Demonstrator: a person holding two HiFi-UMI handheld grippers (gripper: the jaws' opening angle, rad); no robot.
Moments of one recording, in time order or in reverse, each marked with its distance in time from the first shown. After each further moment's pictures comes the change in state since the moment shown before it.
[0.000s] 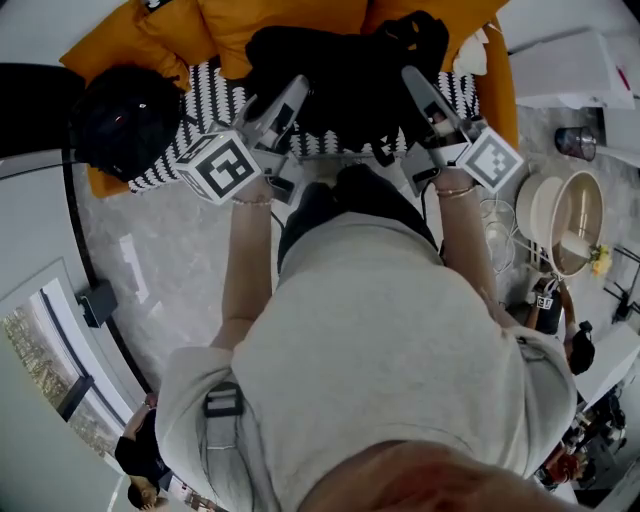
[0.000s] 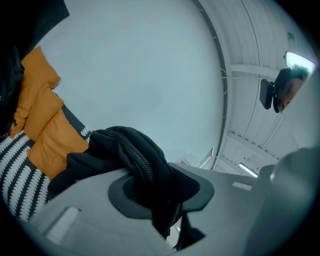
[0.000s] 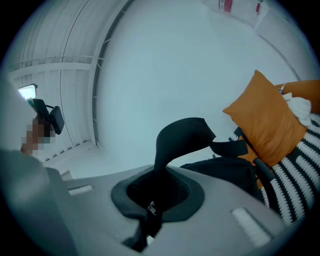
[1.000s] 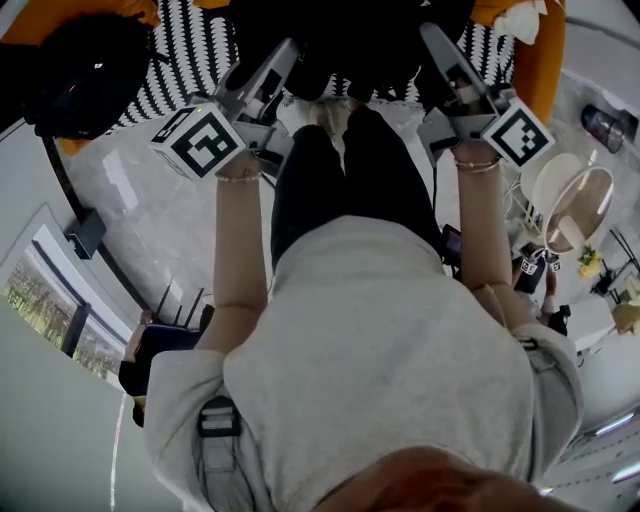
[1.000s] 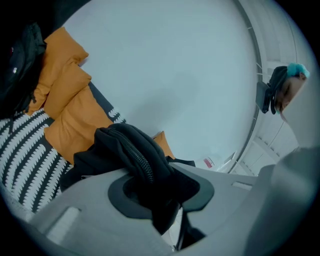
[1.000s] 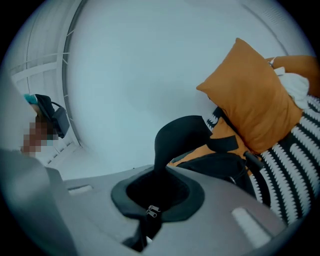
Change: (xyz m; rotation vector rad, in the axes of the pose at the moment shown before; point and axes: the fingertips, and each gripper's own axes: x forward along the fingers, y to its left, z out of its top) left arm -0.009 0.036 -0.044 -0.070 0.195 0.110; right arm -0.019 -0.047 -0.029 0.134 0.006 -0.115
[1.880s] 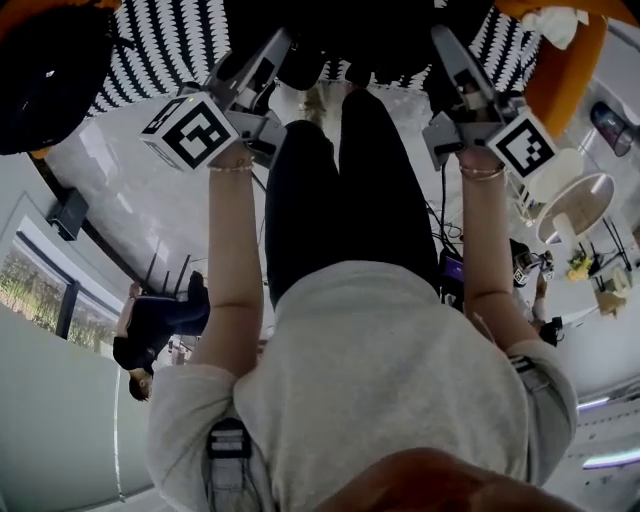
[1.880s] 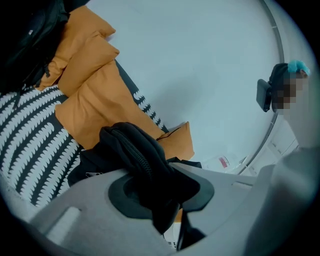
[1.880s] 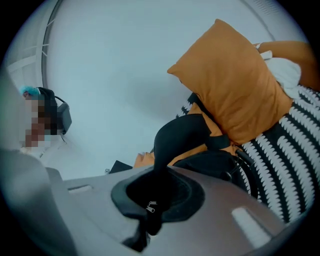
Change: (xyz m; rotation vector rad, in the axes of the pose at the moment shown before) left arm 0.029 0.081 -0.040 -0.090 0.042 0.089; right arm 0.006 -0.082 -0.027 0.017 0.090 -0.121
